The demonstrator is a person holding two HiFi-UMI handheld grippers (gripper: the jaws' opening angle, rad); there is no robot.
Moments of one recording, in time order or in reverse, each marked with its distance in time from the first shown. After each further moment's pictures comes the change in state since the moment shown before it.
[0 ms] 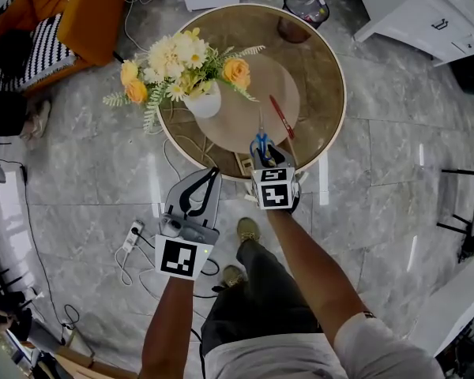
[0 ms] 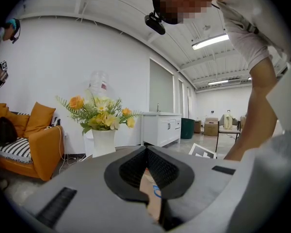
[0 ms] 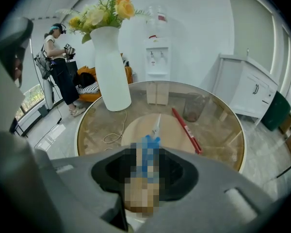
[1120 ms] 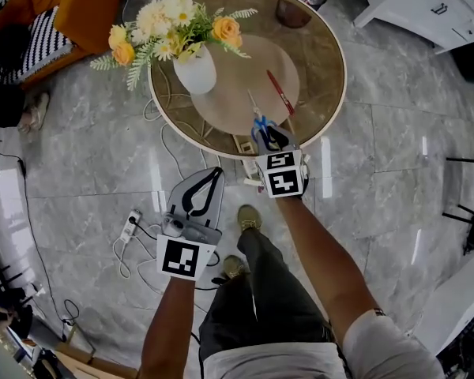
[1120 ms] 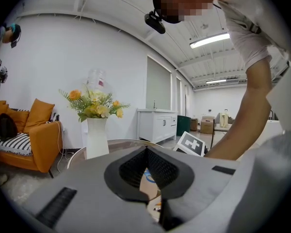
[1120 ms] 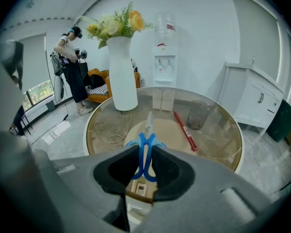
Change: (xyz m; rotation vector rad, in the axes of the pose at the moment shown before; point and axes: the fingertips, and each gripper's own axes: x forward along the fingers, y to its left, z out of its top) left arm -0.033 -0.047 -0.035 -0.001 0.033 -0.024; right arm -0.020 0.001 -0.013 -0.085 -0.077 0.048
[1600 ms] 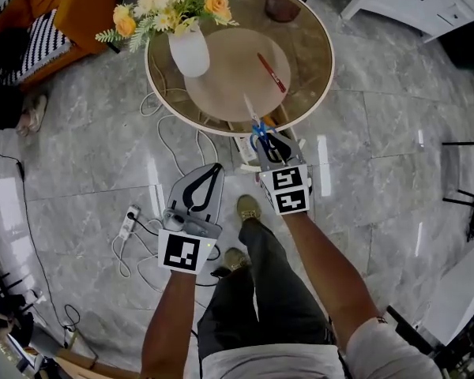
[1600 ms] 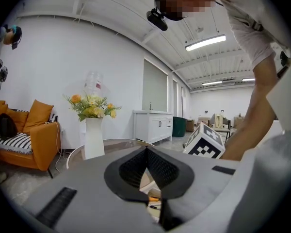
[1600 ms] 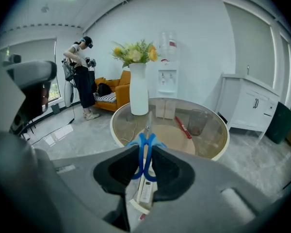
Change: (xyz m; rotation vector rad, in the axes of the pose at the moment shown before) left arm -0.049 -0.045 -0.013 -0.003 -0.036 -0.024; right arm -0.090 0.037 -0.036 -0.031 -0.130 0.006
